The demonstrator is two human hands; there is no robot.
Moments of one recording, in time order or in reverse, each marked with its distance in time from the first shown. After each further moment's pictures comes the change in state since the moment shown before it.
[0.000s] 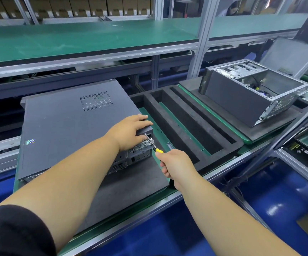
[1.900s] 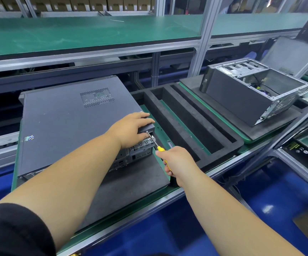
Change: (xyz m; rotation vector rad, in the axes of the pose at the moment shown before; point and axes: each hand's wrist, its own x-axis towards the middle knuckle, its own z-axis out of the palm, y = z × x) left_hand 0.001 -0.001 0.000 -0.001 0.012 0.016; right_hand 0.011 0.000 0.002 -0.112 0.015 -0.014
